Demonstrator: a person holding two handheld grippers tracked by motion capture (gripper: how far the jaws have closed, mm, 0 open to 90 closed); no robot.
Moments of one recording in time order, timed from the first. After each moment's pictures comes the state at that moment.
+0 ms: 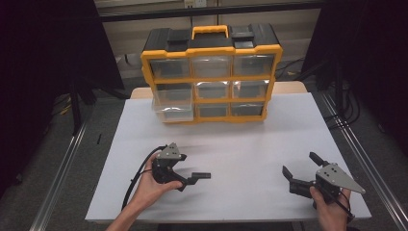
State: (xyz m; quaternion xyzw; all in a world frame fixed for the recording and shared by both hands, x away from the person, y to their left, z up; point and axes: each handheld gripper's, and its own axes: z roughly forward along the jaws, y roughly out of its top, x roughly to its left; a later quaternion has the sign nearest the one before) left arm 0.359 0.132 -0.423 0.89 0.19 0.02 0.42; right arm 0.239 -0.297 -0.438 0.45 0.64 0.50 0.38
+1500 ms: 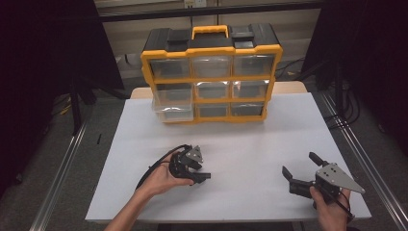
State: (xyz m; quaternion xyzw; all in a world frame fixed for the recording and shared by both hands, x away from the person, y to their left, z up) left arm 0.377 0.085 -0.434 0.96 0.09 0.00 0.27; right arm 0.239 -0.297 -0.438 0.45 0.64 0.49 0.38
